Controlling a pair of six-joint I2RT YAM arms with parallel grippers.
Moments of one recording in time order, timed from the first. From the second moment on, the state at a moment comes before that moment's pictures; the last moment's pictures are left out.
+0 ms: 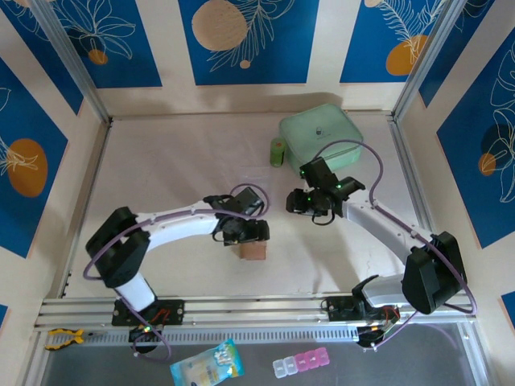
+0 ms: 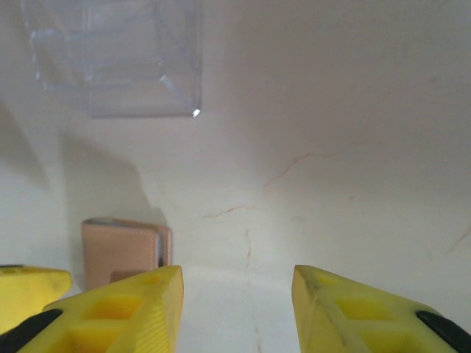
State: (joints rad) left arm -0.90 1.63 1.03 -0.61 0.10 -0.95; right arm 0.55 1.34 0.98 -0.72 -0.10 0.58
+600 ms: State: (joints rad) left arm -0.71 1.37 0.62 -0.22 0.27 -0.99; right arm 0.83 1.55 1.08 -0.77 -0.09 0.70
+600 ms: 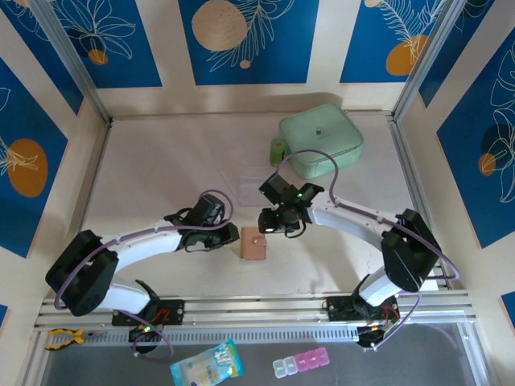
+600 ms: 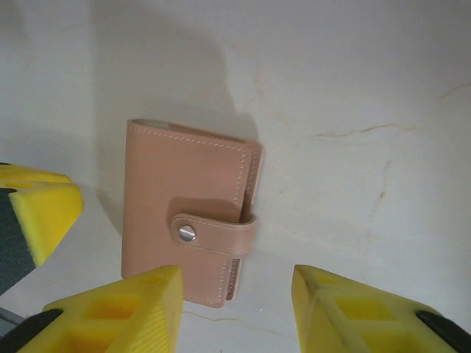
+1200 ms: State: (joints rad) left arm -0.71 1.41 0.51 0.07 0.43 -1.04; right arm 0.92 1.77 1.22 -0.83 -0.05 0.82
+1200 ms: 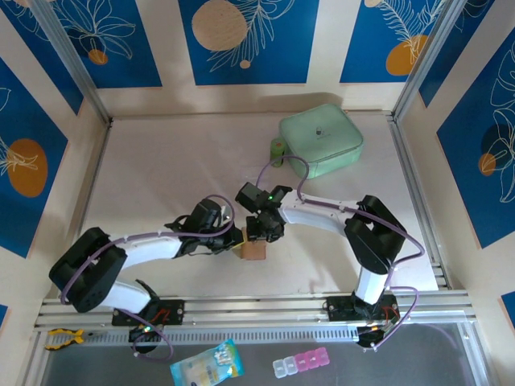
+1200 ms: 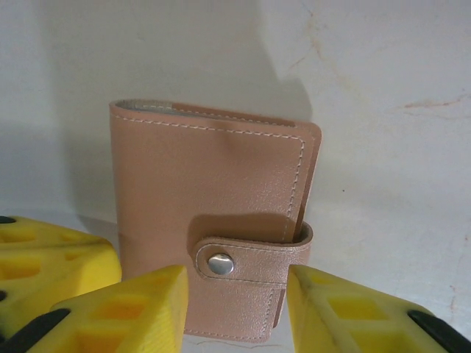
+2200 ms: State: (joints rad) left arm -0.69 1.47 0.44 0.22 0.47 -1.12; right arm 0.93 1.86 1.27 -0.86 -0.07 0.82
